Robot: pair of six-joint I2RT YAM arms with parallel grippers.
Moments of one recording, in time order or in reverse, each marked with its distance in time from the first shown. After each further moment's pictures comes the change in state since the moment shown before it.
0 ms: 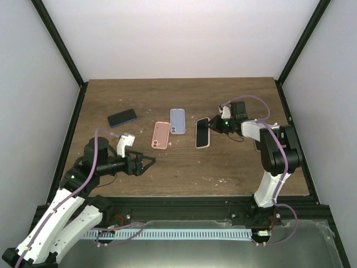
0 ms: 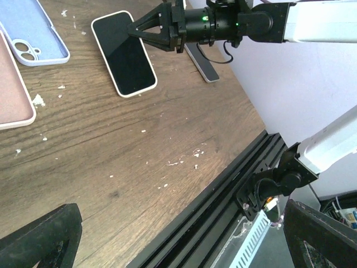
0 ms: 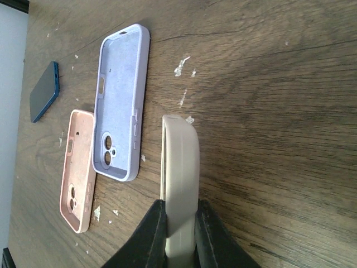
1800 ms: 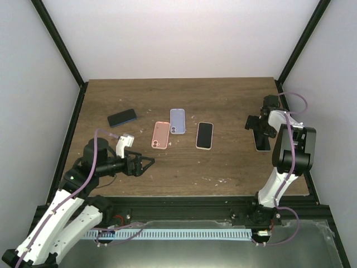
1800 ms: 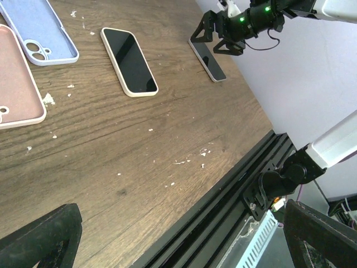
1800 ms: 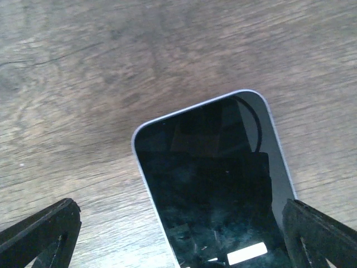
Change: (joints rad) left arm 0.000 -0.008 0.000 -0.026 -0.025 0.018; right arm -0.345 0.008 0.208 -0.549 0.619 -0.285
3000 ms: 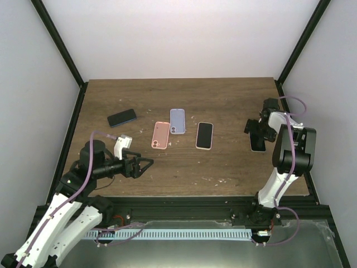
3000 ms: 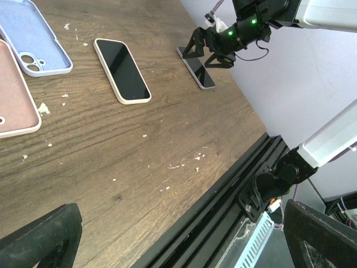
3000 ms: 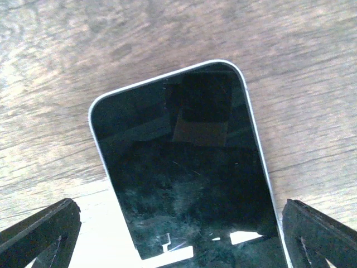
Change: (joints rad) left arm 0.000 -0.045 0.000 0.000 0.008 0.003; right arm -0.008 -0.003 -0.036 -0.037 -0.027 -0.003
